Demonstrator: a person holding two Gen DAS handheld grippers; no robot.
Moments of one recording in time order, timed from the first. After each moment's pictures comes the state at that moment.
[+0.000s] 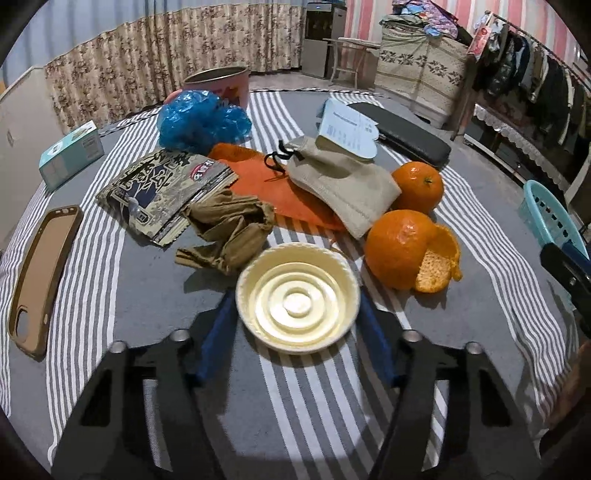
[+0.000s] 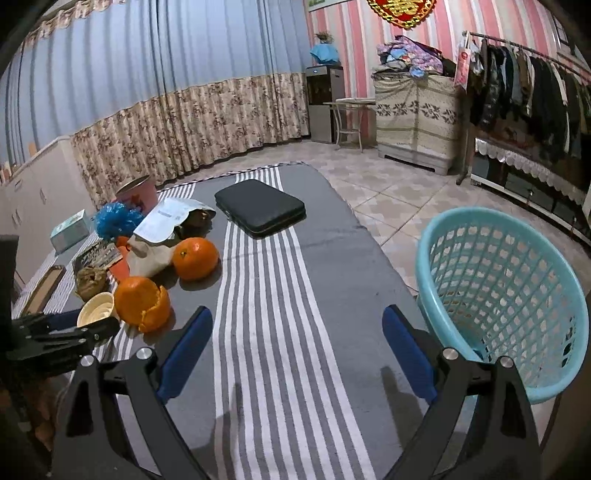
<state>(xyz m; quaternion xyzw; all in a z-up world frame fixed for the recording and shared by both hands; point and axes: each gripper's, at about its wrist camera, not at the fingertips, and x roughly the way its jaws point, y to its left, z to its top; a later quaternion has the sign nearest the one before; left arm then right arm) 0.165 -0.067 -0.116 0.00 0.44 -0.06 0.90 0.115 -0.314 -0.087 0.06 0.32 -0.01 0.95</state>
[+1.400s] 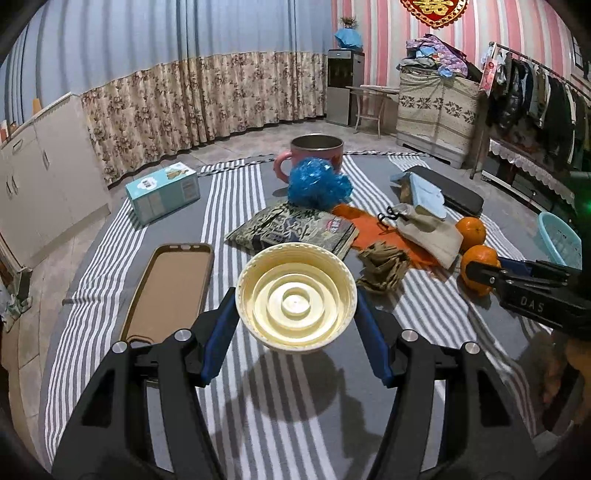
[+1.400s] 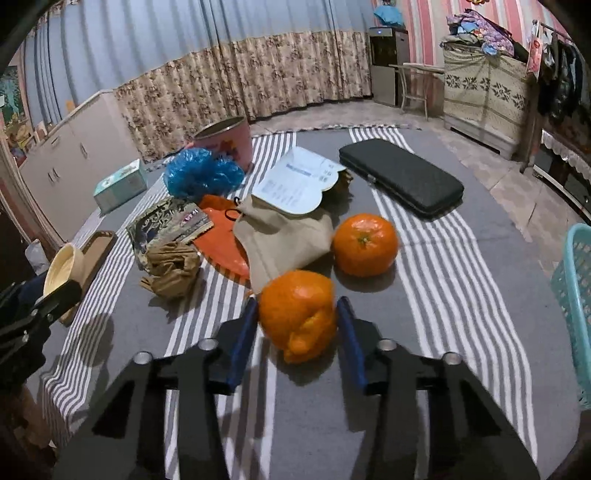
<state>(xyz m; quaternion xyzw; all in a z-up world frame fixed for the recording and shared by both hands) 0.129 0.038 -0.068 0.02 0.35 -0.02 0.94 0.164 -0.197 -0.096 0.04 0.39 0.11 0.91</state>
